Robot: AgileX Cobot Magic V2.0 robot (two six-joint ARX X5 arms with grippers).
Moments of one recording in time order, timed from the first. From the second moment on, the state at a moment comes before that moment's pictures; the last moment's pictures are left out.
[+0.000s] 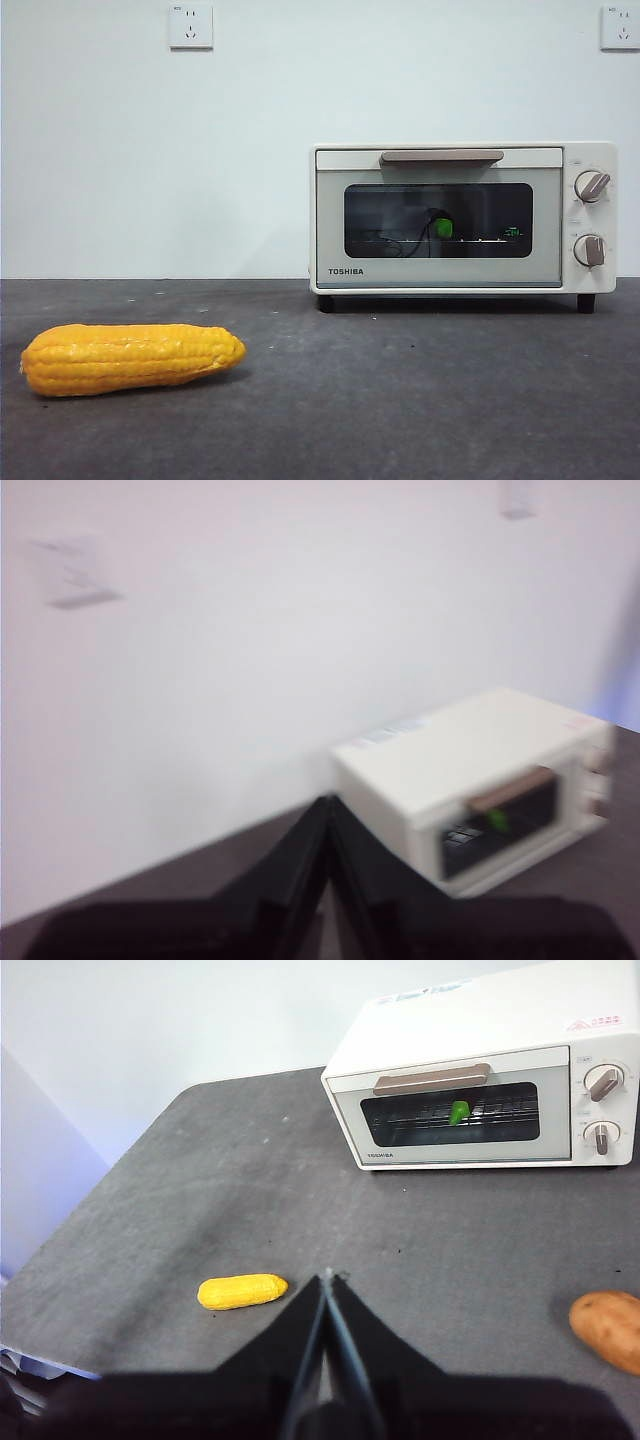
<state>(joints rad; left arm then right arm) -0.25 0.68 1.33 -0.65 0.13 0.14 0.21 0.47 1.48 -1.35 -0.28 0.21</state>
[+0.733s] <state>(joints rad) -0.01 0.07 0.28 -0.27 0.11 0.08 0.21 0.47 1.48 -1.35 -0.28 0.21</state>
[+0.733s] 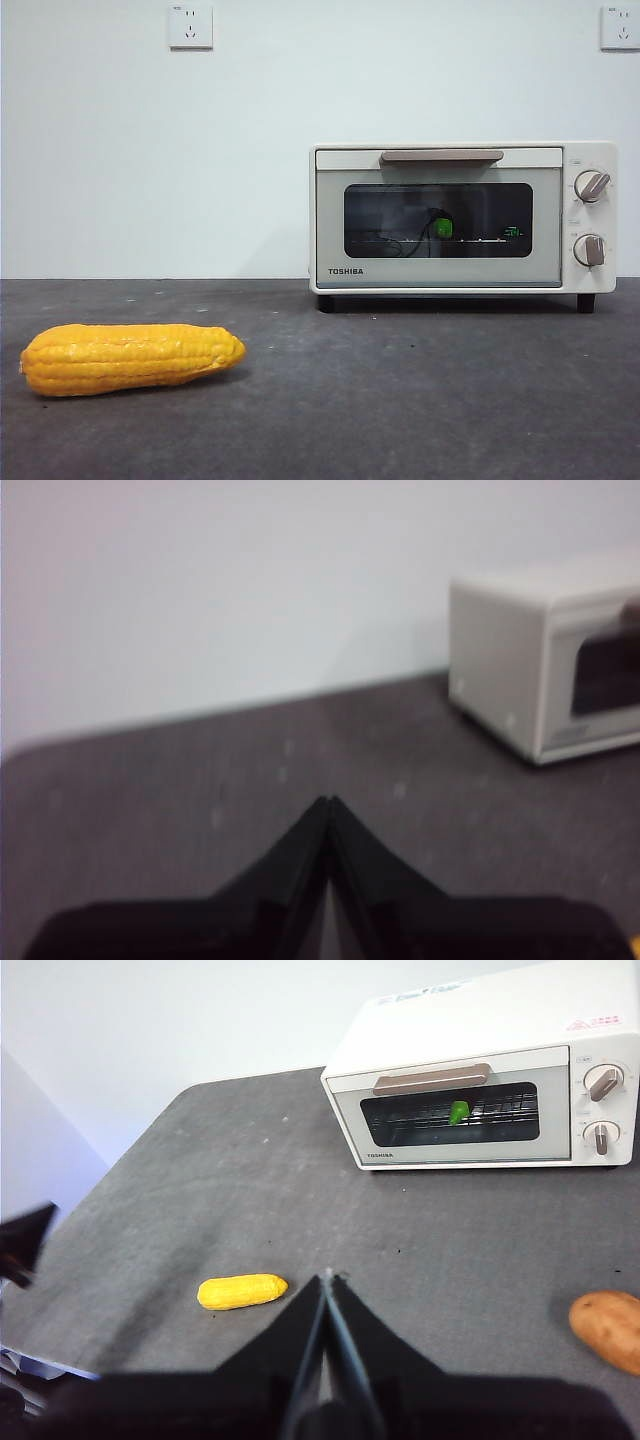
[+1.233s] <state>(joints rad) -0.01 0.01 0.06 -0.26 -0.08 -0.08 0.21 0.47 1.48 -1.35 -0.27 0.21</state>
